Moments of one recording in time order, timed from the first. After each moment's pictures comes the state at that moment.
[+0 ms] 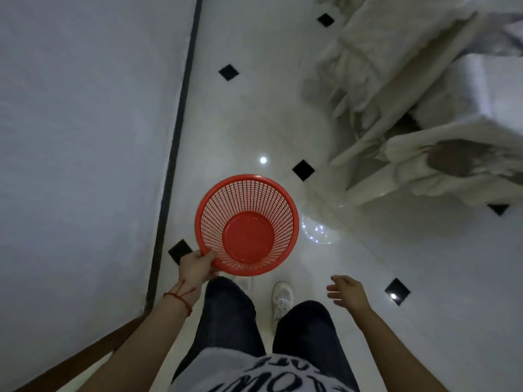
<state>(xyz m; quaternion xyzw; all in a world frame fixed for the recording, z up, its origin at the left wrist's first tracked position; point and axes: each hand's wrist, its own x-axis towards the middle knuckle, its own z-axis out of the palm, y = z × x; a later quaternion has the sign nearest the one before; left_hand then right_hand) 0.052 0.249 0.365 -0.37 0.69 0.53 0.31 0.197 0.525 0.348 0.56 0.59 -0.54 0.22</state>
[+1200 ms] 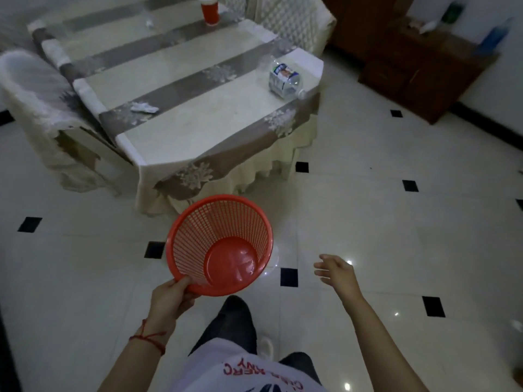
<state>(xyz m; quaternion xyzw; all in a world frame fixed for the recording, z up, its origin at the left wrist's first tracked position) 0.251 0.649 0.482 -0.07 0.75 0.49 0.44 0.522 0.825 0.480 0.65 0.43 -0.60 -0.19</state>
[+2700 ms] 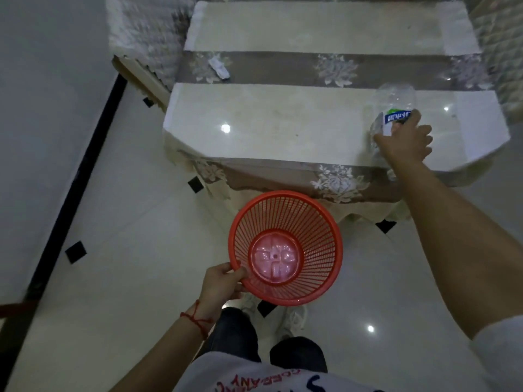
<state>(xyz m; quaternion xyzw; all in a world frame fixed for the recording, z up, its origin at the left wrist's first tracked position) 0.355 0.987 0.482 -0.29 0.71 0.55 0.34 0.220 1.358 0.517 0.44 0.85 -0.26 -0.05</state>
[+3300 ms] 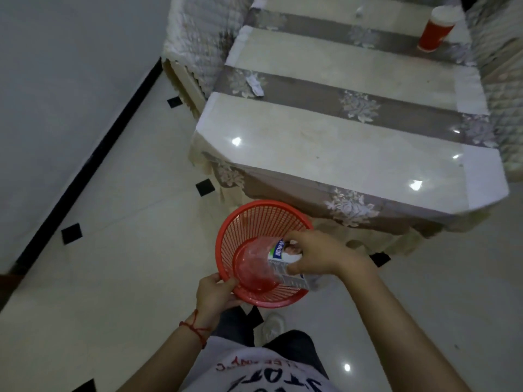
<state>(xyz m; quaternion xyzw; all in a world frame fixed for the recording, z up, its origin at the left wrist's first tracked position) 0.378 0.960 0.469 -0.38 0.63 0.63 0.25 0.321 1.177 0.549 -0.08 0.91 -0.21 0.34</state>
